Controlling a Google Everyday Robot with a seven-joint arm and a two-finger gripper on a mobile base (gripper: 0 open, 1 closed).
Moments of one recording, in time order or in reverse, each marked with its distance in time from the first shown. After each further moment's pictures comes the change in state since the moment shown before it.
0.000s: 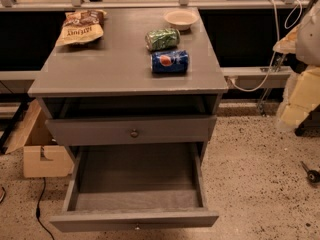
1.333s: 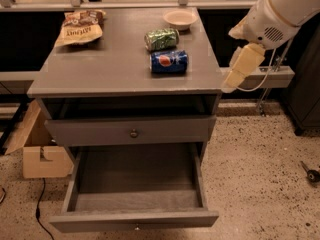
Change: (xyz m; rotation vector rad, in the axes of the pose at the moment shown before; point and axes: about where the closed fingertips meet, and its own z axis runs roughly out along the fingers) arm -0.074 -0.094 0.070 -0.020 -0.254 0.021
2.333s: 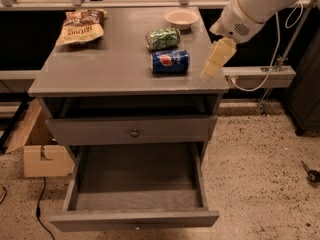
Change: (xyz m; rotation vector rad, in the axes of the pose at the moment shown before) arm -0.025 -0.050 0.050 -0.002 -0.020 -0.001
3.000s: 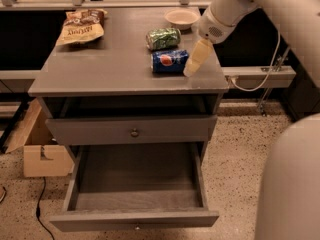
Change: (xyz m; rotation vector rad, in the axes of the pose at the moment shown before) arm -0.012 -0.052 0.069 0.015 0.050 0.034
